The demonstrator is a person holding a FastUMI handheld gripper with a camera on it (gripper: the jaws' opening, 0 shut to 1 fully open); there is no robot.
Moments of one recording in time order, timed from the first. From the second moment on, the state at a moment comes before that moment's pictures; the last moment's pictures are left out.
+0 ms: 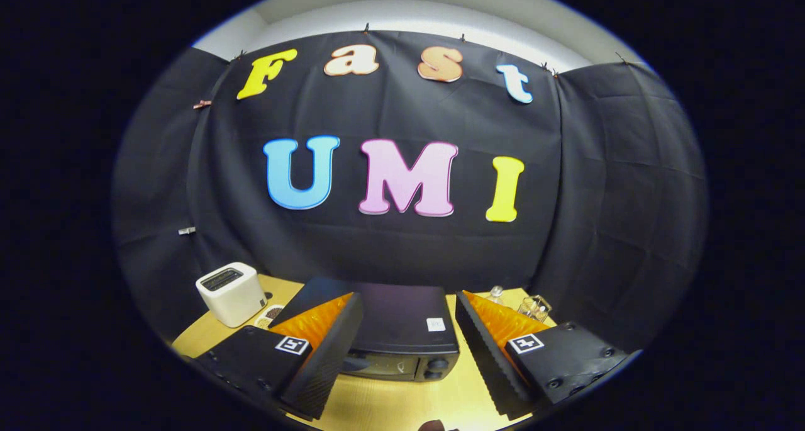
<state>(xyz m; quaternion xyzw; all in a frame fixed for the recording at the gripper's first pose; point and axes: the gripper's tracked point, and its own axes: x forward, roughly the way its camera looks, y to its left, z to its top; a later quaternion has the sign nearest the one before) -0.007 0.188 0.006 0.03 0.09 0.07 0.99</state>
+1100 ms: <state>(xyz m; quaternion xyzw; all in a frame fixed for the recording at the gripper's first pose) -0.012 0.011 0.055 0.03 0.03 0.05 1.00</state>
